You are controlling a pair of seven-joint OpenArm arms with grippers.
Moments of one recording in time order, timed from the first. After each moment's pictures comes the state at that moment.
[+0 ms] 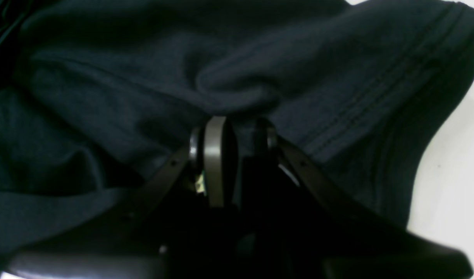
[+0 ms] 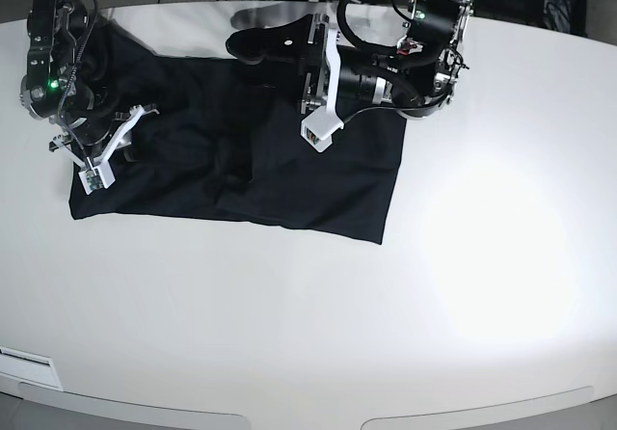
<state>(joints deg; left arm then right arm) 7.7 -6.0 12.7 100.3 -83.9 -41.4 82.3 -14.8 22.5 9.7 100.4 23.5 25.5 -54.3</state>
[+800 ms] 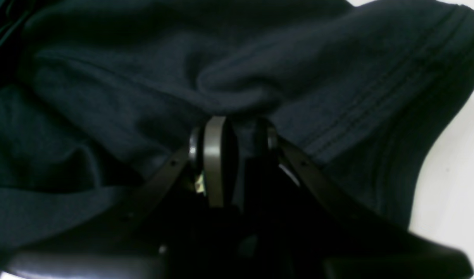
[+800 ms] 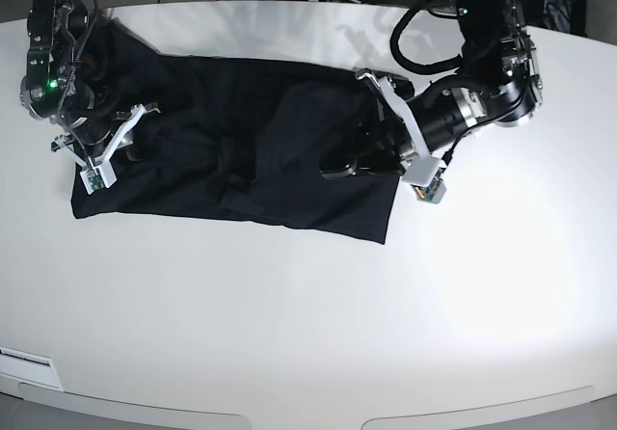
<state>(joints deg) 9.6 -5.9 -5.4 118.6 -54.7 -39.8 65.6 -14.8 22.4 9.8 100.4 24.7 26.4 -54.6</state>
